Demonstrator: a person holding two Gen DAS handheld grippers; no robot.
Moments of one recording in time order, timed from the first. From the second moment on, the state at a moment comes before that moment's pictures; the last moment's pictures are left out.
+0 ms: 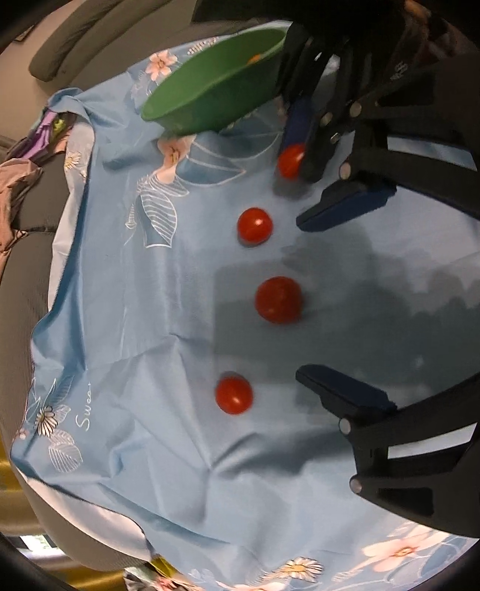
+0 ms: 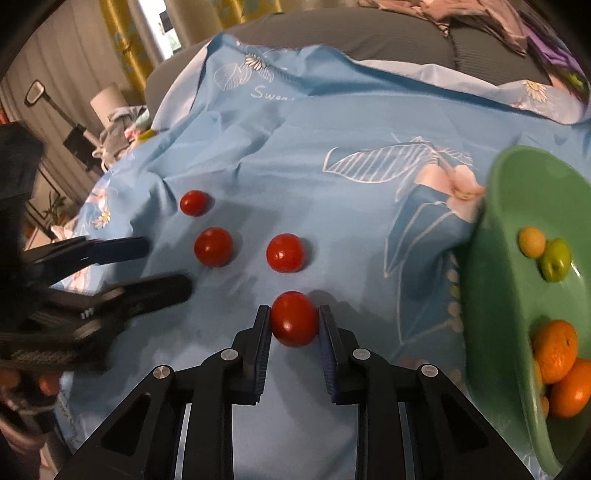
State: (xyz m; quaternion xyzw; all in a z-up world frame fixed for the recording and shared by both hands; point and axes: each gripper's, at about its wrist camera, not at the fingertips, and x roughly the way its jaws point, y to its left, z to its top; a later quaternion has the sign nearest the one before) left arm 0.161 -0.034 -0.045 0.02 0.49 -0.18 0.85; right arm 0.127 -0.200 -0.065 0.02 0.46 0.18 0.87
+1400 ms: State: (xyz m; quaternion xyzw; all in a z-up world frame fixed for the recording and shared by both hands) left arm 0.065 -0.041 0.007 0.05 0.45 -0.16 0.88; right arm 0.057 -0.205 -0.022 0.03 0.42 0.21 0.88
